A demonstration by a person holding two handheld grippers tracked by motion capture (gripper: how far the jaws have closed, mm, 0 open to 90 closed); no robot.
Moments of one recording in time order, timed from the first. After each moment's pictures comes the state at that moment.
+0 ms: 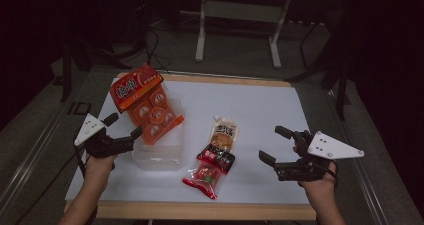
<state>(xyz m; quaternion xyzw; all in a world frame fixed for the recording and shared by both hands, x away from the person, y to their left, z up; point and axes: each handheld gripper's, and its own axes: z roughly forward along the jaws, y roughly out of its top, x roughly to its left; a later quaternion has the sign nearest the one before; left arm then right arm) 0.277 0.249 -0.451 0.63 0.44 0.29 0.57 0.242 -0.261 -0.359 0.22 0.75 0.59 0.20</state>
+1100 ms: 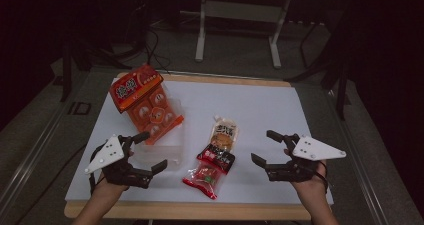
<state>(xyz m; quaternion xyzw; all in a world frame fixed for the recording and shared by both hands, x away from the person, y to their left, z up) 0.225 0.189 -0.430 0.71 0.26 0.20 0.63 0.249 -0.250 -0.382 0.22 0.77 0.56 0.21</state>
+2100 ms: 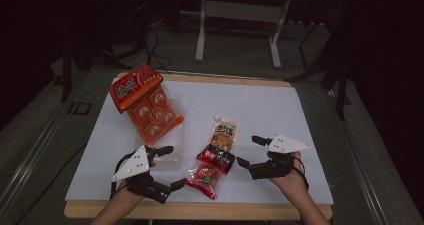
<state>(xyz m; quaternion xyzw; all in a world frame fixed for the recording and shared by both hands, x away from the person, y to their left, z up) 0.222 0.149 -0.455 0.75 0.21 0.14 0.62 0.284 -0.227 -0.439 0.25 0.80 0.52 0.15</state>
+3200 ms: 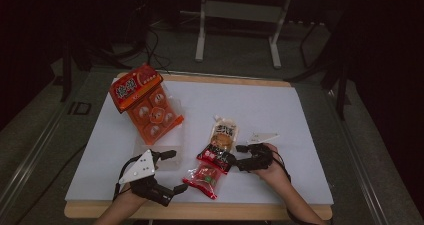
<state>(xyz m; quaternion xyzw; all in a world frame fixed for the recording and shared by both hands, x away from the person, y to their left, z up) 0.223 0.143 -0.470 0.76 0.20 0.13 0.60 0.341 -0.207 -0.519 0.31 0.85 0.43 0.04</state>
